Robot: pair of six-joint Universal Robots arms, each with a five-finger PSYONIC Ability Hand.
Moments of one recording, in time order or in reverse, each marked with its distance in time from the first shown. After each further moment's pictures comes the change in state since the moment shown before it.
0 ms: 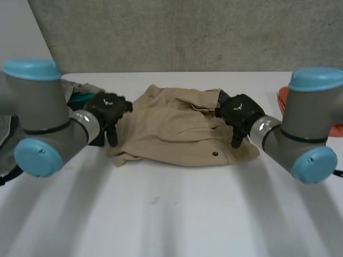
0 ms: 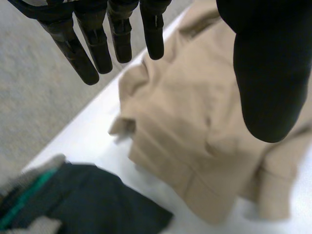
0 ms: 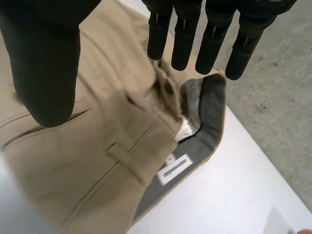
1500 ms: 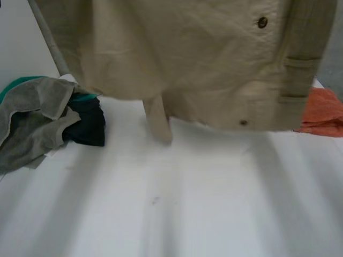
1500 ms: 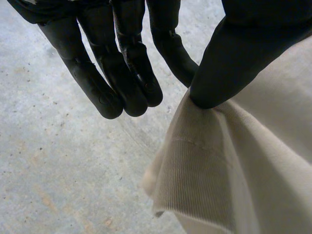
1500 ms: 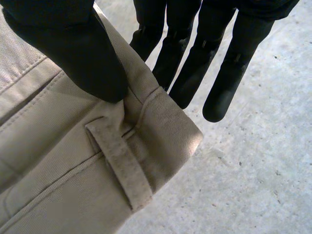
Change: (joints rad) left arm -0.073 0.517 0.370 -0.197 0.026 -0.160; right arm -0.132 -0.479 -0.440 0.277 -0.077 0.227; left_hand 0.815 0.880 0.871 0.882 0.865; right_hand 0.650 0.722 0.742 0.769 0.762
